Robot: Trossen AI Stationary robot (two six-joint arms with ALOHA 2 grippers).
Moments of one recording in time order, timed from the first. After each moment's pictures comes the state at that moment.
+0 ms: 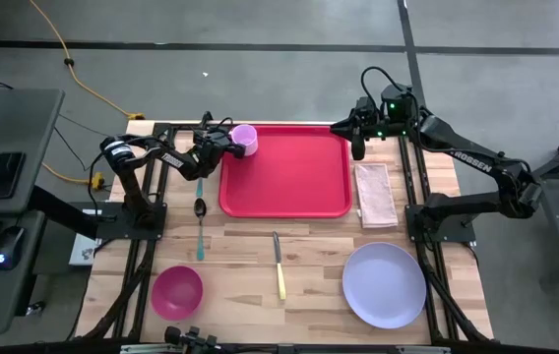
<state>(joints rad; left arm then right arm) 0.65 1.77 0.53 0.79 -0.64 -0.15 -0.71 1.14 1.00 -0.25 -0.47 0.00</state>
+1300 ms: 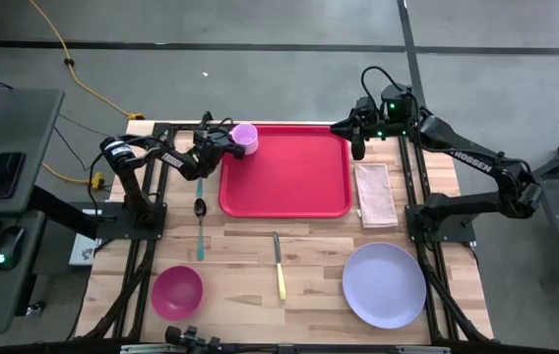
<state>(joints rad) 0.65 1.77 0.53 0.77 -0.63 -0.16 -0.71 1.14 1.00 -0.25 -0.47 0.02</state>
